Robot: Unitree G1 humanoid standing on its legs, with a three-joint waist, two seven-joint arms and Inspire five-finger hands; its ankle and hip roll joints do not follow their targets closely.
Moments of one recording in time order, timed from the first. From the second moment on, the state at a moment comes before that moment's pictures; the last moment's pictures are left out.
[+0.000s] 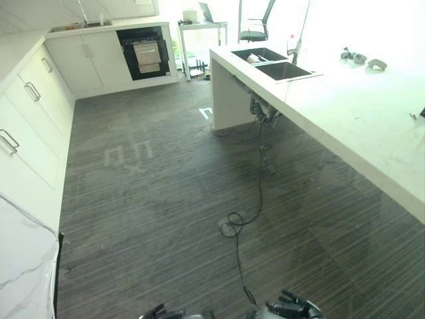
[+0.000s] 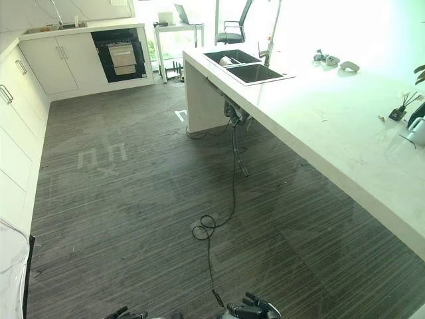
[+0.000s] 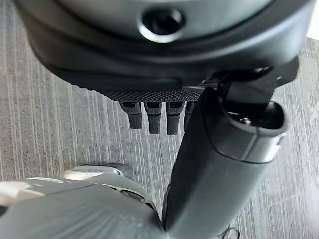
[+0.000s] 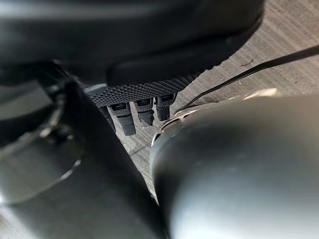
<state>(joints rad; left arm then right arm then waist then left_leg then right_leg) 0.07 0.22 -0.08 1.18 -0.46 -0.05 0.03 0.09 -0.22 0.12 1.04 0.47 -0.03 0.21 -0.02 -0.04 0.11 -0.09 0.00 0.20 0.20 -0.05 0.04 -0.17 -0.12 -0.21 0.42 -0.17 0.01</state>
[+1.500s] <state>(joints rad) 0.00 0.17 0.05 1.20 -0.62 -0.11 -0.08 0.02 -0.30 0.04 1.12 0.41 -0.10 0.24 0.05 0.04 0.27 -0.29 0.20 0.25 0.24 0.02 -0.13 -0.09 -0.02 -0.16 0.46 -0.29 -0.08</state>
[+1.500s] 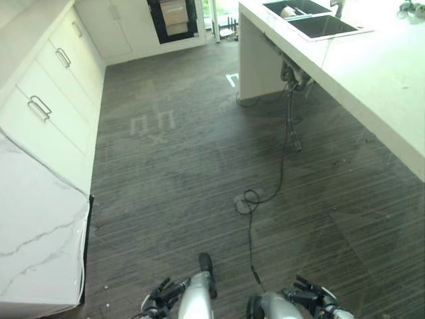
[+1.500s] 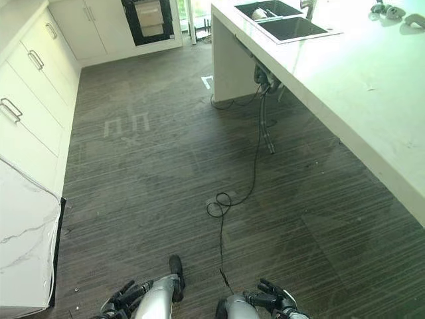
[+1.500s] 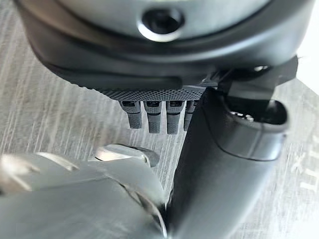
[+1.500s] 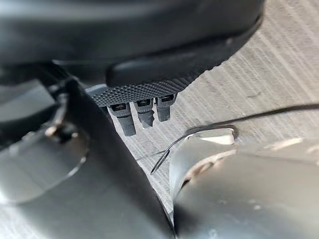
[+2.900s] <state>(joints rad) -0.03 0.22 -0.10 1.20 -0.35 -0.03 -0.12 -0.01 -0.29 0.04 1.13 0.43 -0.11 0.20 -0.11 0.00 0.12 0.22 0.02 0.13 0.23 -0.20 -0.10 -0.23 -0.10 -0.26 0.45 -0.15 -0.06</state>
